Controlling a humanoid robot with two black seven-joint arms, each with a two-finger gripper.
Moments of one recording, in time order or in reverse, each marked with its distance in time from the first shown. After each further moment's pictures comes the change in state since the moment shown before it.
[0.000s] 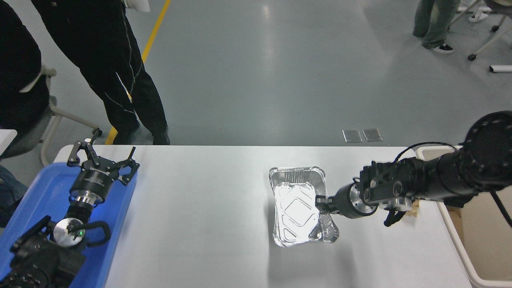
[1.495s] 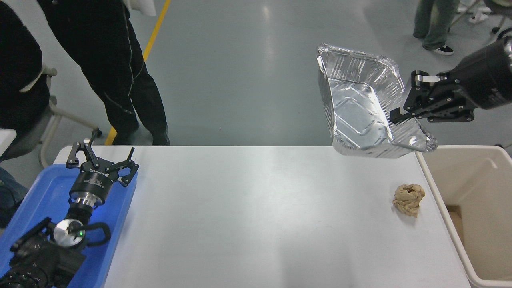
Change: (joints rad) left arm 0.001 0.000 -0.001 0.000 -0.002 0.000 -0.005; right arm 0.615 -0.424 -0.257 0.003 -0.039 0.547 0.095
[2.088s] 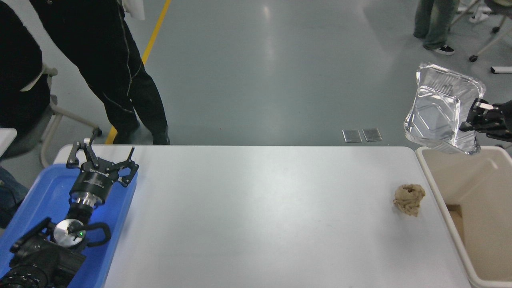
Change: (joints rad) left arm 0.000 0.000 0.001 0.000 0.000 0.000 0.002; right arm -0.920 -0.105 0.366 -0.814 0.012 -0.148 -0.002
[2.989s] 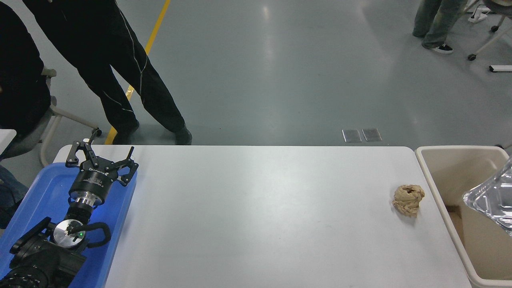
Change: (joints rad) left arm 0.001 -0.001 -0.002 0.001 0.000 0.000 -0.004; right arm -0.777 0.182 0.445 -0.475 0.171 -0.393 -0.157
